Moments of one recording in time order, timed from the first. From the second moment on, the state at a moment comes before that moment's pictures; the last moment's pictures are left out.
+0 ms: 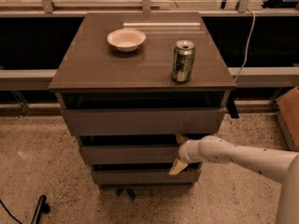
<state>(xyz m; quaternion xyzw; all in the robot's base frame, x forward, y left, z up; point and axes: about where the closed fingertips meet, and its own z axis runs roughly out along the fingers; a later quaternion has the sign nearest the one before) 0.621 -0.119 0.439 -0.64 0.68 0.02 0.36</state>
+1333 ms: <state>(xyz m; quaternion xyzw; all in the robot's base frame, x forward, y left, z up) 0.604 -0.119 0.430 -0.66 0.68 0.06 0.32</state>
